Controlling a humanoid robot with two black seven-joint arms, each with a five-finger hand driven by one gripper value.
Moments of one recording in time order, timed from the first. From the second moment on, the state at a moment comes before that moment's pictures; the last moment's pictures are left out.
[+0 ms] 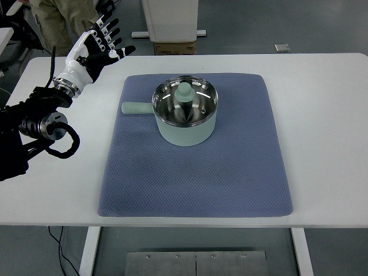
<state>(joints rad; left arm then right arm) -1.10 0.44 -0.03 -0.88 -0.24 -0.03 -0.61 0.01 0.00 0.56 0.08 -0.45 -0.03 0.05</state>
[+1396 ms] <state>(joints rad) -0.90 0.29 -0.25 -0.76 -0.24 0.04 -0.61 0.01 0.00 0.56 0.08 -0.45 -0.03 0.05</state>
